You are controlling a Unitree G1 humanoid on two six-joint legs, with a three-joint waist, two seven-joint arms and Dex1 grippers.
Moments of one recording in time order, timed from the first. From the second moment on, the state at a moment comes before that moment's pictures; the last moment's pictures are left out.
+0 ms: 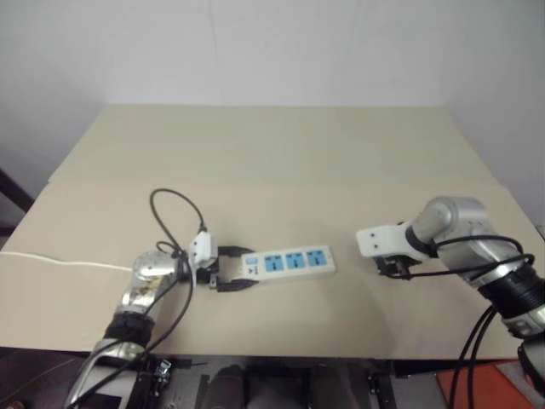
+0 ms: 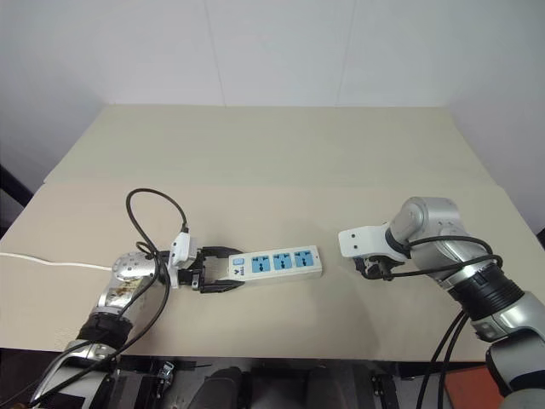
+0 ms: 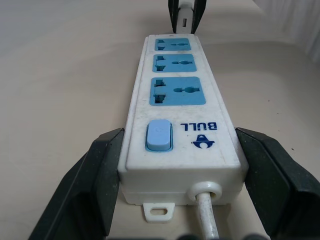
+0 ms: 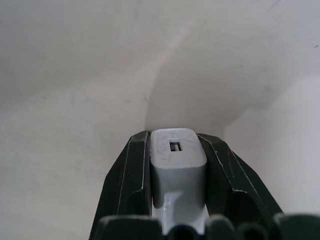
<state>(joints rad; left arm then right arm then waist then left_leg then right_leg) -0.44 0.45 -0.11 0.51 -0.28 -0.22 -1.40 -0.69 -0.94 0.47 -0.01 -0.32 0.40 1.44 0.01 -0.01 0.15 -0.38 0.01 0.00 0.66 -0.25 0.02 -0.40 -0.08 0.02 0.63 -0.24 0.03</state>
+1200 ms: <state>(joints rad) -0.48 0.44 -0.13 0.59 -0.28 -0.28 -1.51 -0.54 -0.21 0.03 0.33 0.43 0.27 1.28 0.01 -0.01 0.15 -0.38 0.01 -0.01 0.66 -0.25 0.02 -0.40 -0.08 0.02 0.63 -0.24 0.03</state>
